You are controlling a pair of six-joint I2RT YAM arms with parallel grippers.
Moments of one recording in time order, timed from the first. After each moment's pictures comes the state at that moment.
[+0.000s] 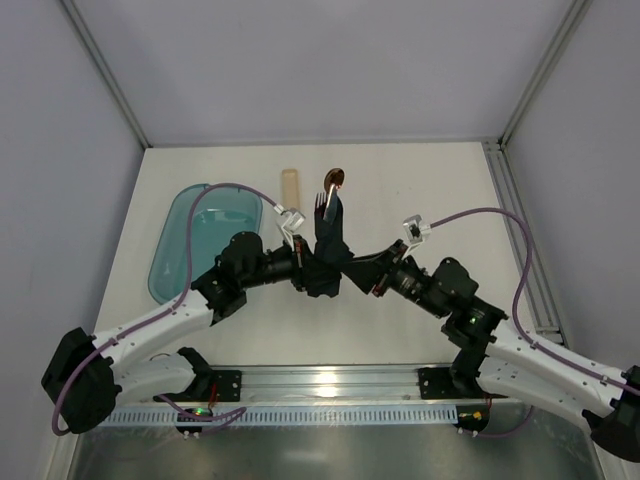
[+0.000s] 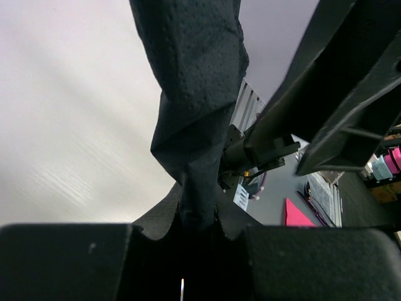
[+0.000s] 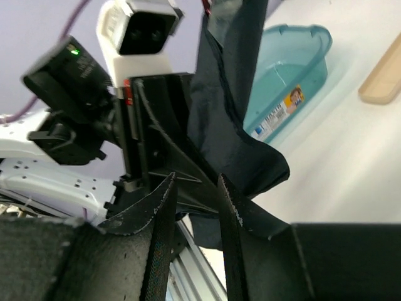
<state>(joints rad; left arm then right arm) -0.77 1.08 0.64 0.30 0.50 -0.66 0.90 0.67 0.49 0.29 -0.03 0.68</state>
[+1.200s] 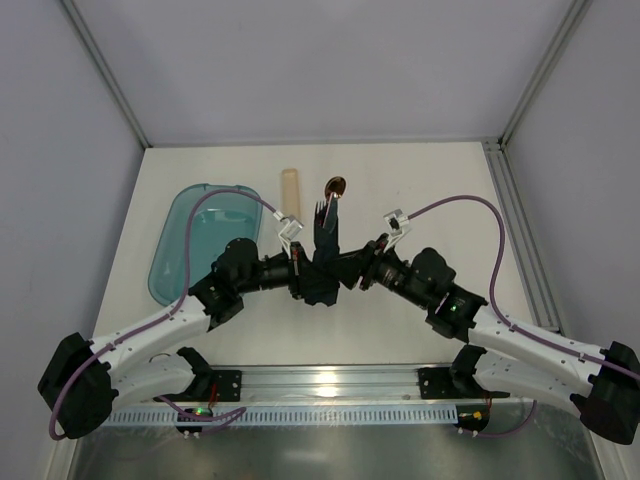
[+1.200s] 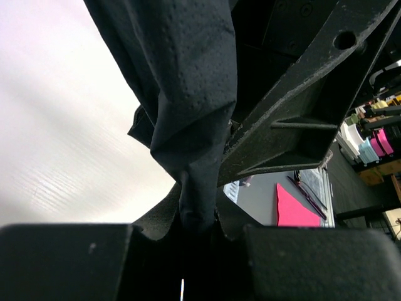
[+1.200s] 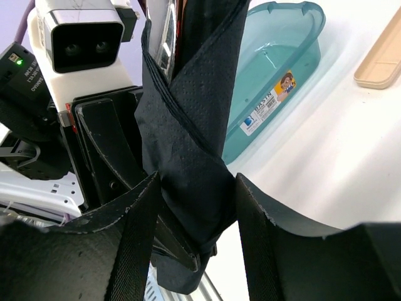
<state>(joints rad) -0.77 1.04 0.58 0.35 0.56 -0.66 0.90 0.90 0.55 0.34 -0.04 0.68</state>
